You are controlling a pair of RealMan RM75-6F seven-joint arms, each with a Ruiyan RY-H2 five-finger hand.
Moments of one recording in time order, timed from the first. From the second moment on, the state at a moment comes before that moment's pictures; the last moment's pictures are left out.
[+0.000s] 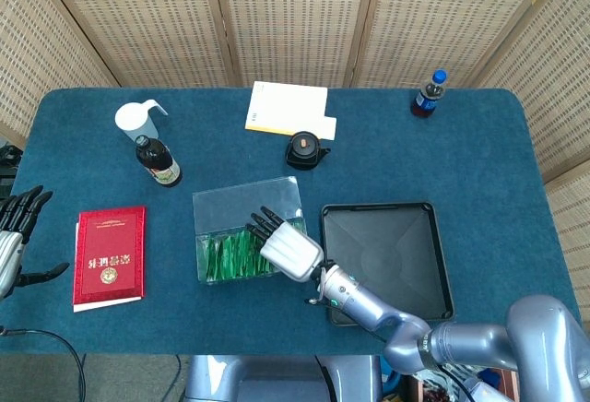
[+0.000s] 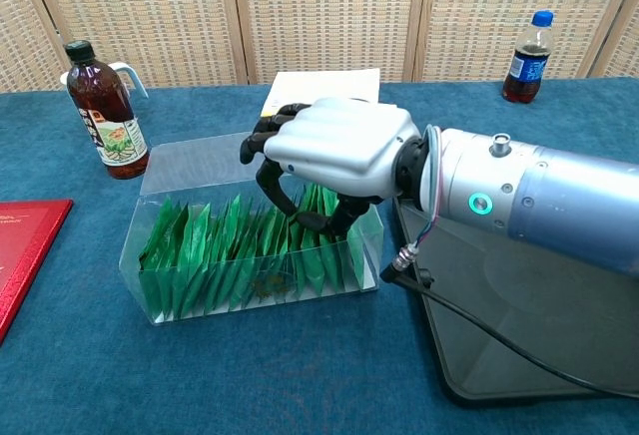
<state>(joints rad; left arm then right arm) -0.18 -1.01 -0.06 -1.64 1.50 1.41 -0.15 0.95 -1.66 0.13 -1.53 -1.35 0.95 -0.62</state>
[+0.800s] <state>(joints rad) -0.17 -1.00 -0.05 -1.64 1.51 1.42 -0.17 0.92 -1.47 0.19 -1.79 -1.39 1.05 -0.72</state>
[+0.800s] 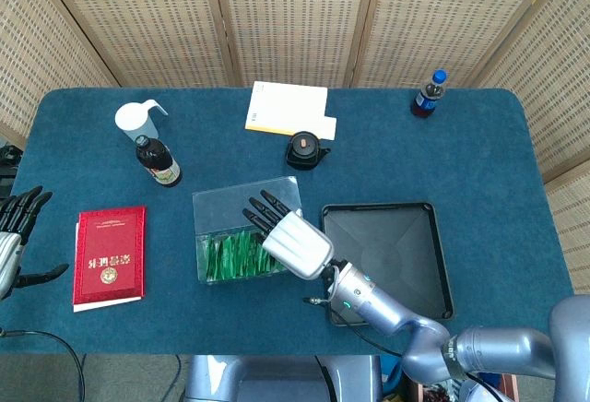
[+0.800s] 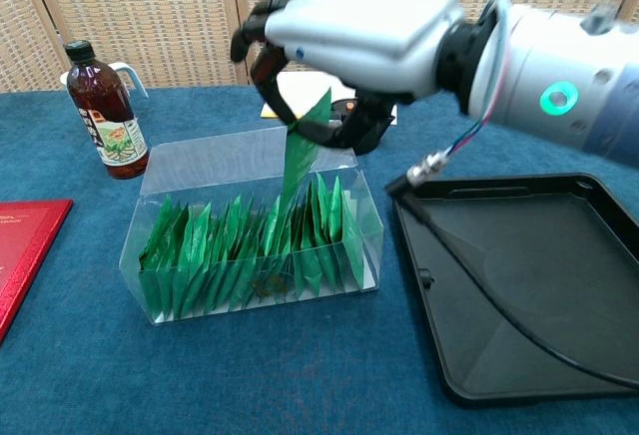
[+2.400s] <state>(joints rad) -0.15 -1.03 -0.02 -1.67 1.56 1.46 -0.07 0.44 -1.21 -0.03 -1.65 -1.63 1.37 -0.50</state>
